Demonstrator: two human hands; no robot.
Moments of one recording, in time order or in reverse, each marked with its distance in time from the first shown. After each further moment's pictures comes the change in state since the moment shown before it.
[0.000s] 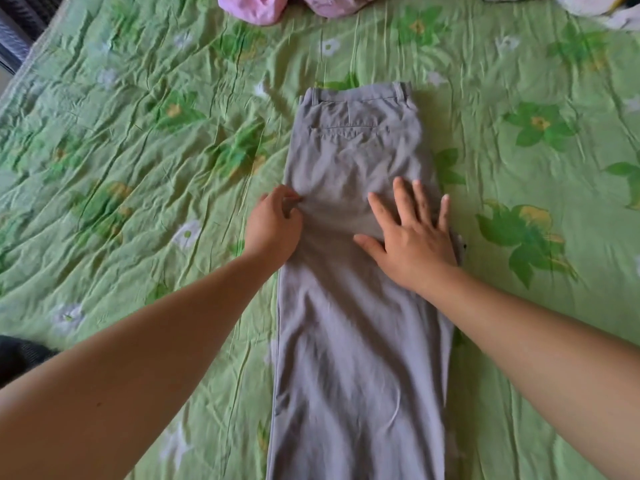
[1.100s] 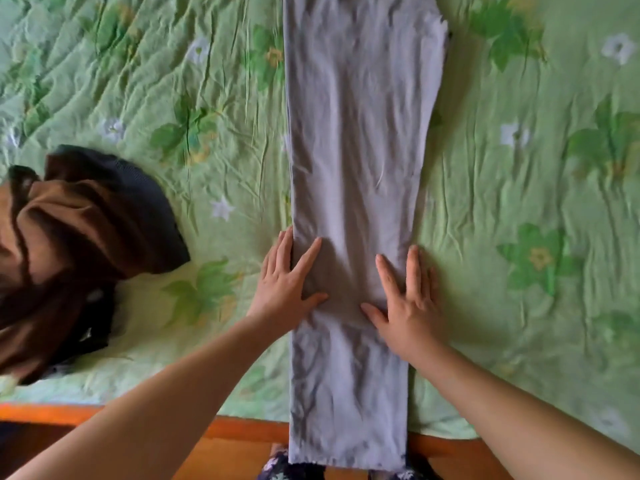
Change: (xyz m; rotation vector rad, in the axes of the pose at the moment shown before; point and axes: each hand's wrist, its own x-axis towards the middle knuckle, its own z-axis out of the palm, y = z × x) left_hand -0.410 -0.092 -0.050 0.390 -0.505 0.202; right_hand -0.439 -0.099 0.057 0.239 -0.127 0.166
